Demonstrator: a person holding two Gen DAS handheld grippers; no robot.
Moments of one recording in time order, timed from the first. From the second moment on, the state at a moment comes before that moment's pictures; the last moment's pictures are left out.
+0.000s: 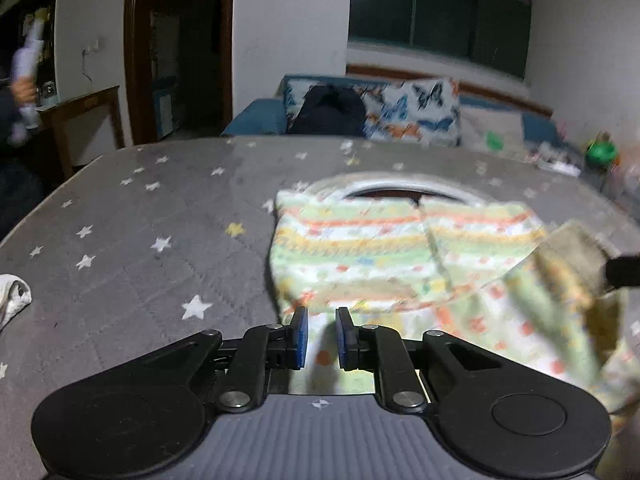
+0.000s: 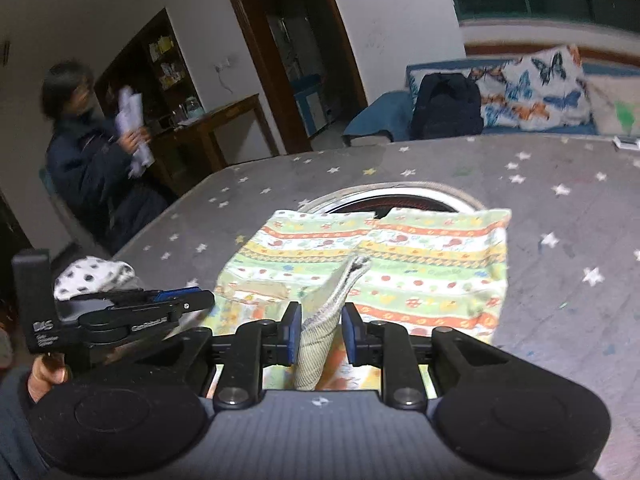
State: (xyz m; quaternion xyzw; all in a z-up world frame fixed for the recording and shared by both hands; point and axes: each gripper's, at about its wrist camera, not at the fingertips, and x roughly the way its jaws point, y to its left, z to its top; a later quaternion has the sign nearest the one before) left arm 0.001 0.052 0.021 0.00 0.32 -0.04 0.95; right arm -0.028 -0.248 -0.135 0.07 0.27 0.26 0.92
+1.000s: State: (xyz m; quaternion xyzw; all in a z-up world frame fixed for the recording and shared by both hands) left arm -0.045 0.016 0.039 0.10 0.28 -0.05 0.95; right arm -0.037 -0.222 -0.178 -0.06 0.30 0.25 0.92
